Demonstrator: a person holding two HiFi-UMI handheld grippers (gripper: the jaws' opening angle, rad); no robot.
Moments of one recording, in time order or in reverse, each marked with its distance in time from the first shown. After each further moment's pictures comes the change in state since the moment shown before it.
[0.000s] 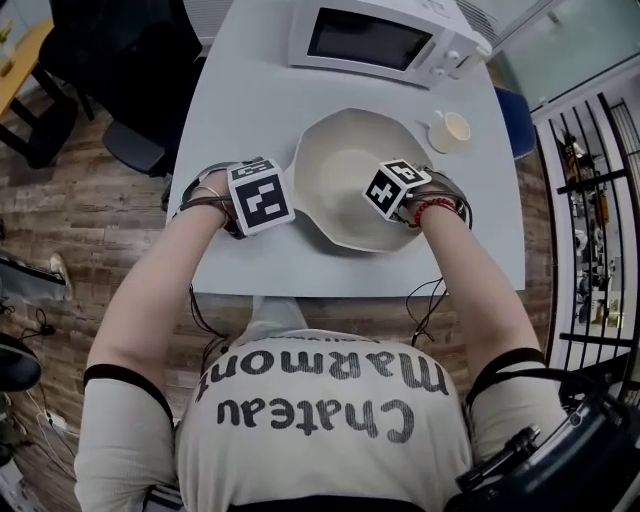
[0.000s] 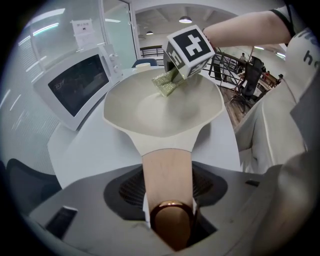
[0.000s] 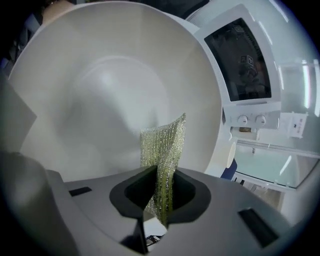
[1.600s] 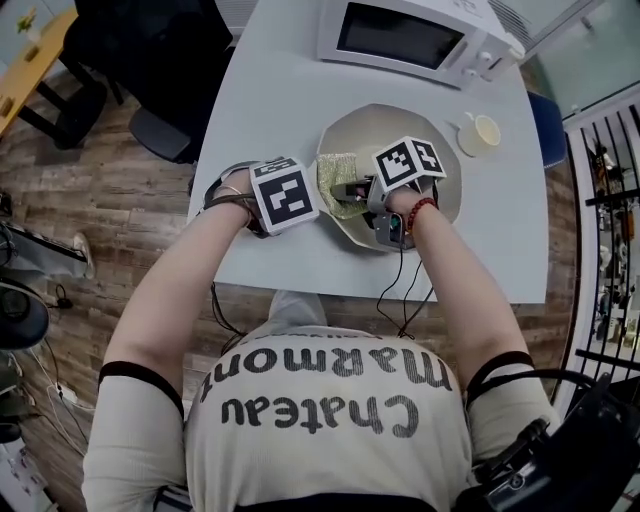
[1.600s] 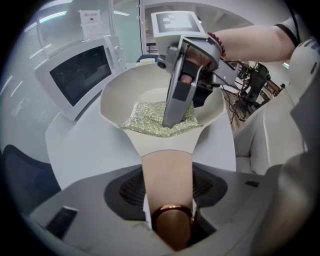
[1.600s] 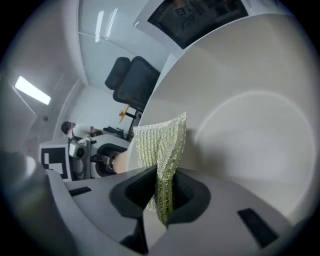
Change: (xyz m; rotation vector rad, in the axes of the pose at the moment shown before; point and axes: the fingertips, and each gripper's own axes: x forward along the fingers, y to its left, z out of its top) left arm 0.003 -0.008 -0.001 -0.080 0.025 -0.029; right arm -0.132 0.123 0.143 0.708 -0.526 1.356
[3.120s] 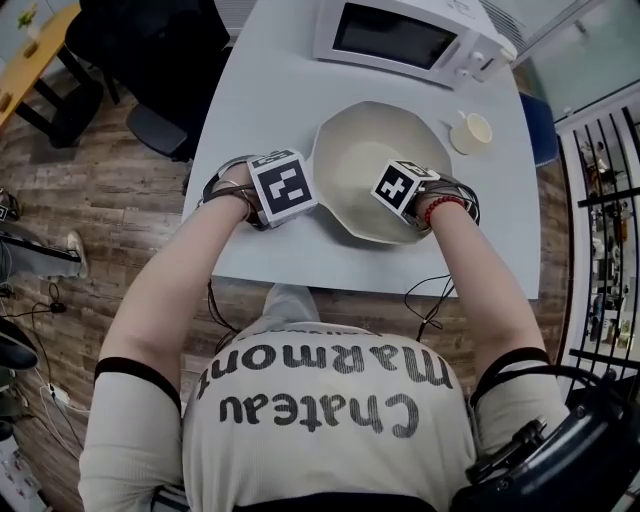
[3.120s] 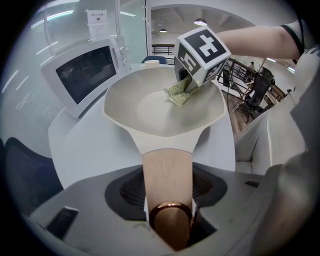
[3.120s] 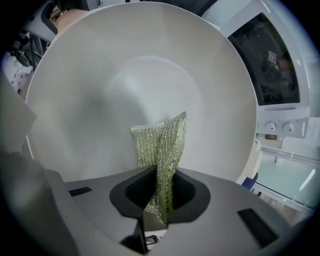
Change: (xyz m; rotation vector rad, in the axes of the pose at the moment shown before) left arm -0.001 -0.002 0.002 -0.051 -0.018 0.021; right arm -0.124 -0.149 -0.033 -0.714 0.640 -1.106
